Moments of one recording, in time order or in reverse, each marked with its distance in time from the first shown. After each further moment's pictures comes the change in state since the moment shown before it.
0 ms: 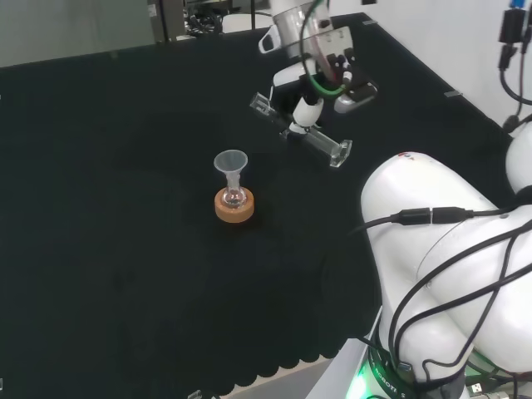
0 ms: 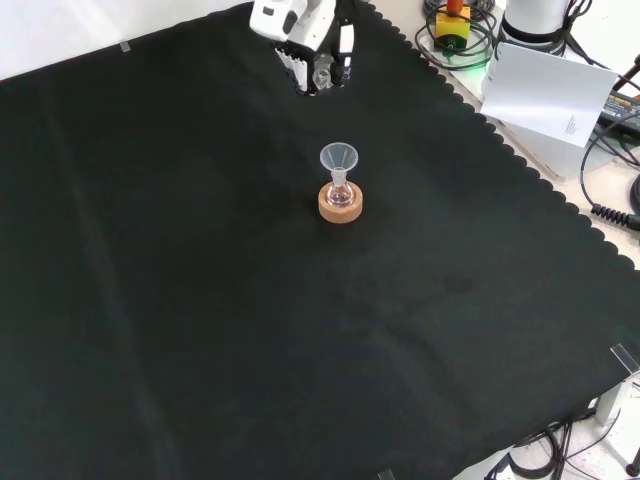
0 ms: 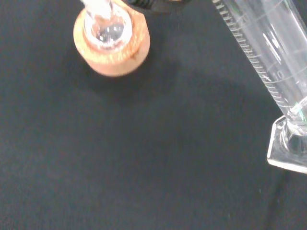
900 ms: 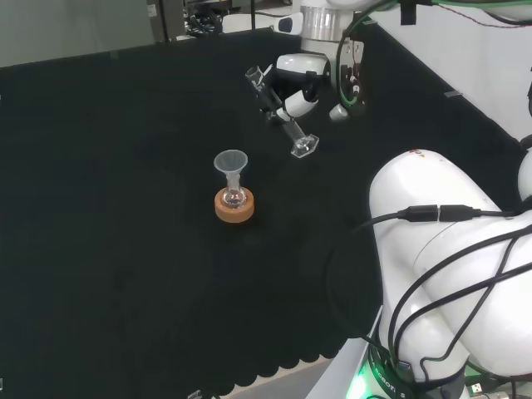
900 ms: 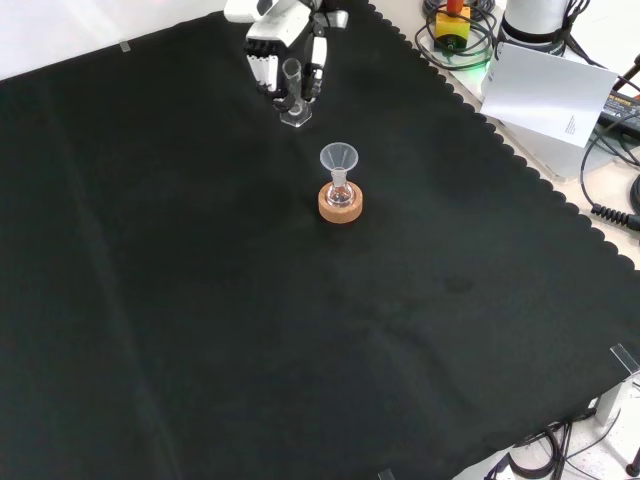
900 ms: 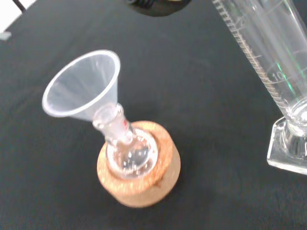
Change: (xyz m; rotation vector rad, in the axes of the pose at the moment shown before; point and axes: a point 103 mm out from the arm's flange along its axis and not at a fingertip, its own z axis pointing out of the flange) arm -0.025 0.056 -0.002 -0.376 0.175 -0.163
